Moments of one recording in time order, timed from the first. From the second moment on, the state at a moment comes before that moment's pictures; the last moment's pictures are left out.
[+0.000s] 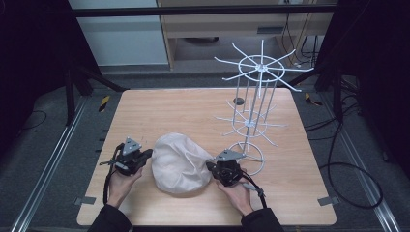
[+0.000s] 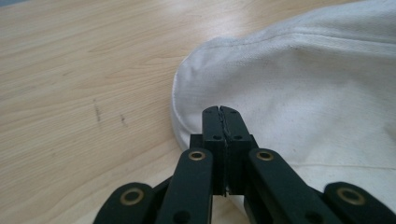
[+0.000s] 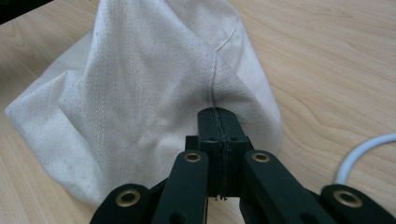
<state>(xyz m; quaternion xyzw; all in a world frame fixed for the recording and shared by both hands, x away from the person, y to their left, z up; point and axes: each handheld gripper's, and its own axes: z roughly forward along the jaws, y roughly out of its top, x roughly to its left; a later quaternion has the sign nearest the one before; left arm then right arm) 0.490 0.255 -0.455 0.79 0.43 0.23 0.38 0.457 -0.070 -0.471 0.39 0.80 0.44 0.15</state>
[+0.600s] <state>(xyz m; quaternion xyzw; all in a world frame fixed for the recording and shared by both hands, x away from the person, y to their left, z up) 0.476 0.245 -0.468 0.83 0.39 0.17 0.36 0.489 -0.070 -0.473 0.41 0.78 0.44 0.17</state>
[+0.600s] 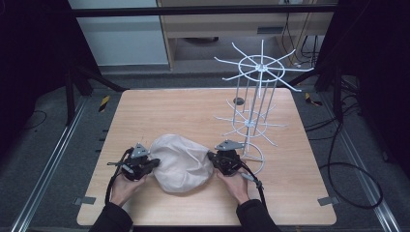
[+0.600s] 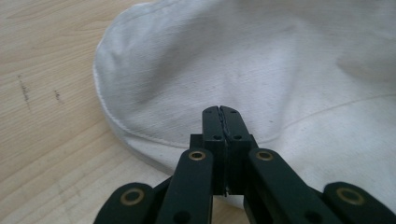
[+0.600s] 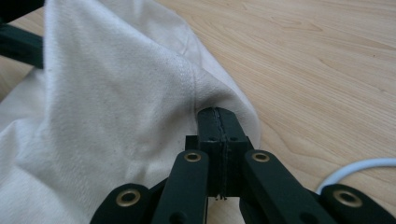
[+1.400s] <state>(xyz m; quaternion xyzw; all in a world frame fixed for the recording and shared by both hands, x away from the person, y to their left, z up) 0.516 0.254 -0.455 0.83 0.36 0.22 0.37 0.444 -0.102 -0.452 0.38 0.80 0.43 0.17</state>
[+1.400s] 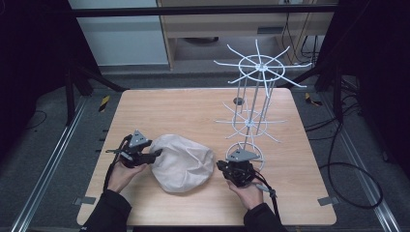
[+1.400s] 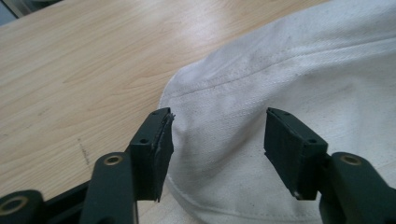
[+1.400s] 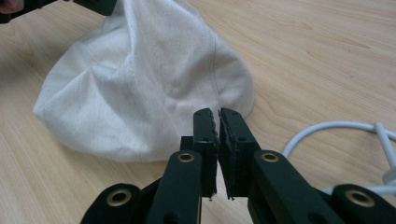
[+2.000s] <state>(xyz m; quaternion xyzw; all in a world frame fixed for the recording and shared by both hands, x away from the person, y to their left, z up) 0.523 0.247 -0.465 0.83 0.37 0.19 0.36 0.429 -0.090 -0.457 0.36 0.79 0.47 0.16</state>
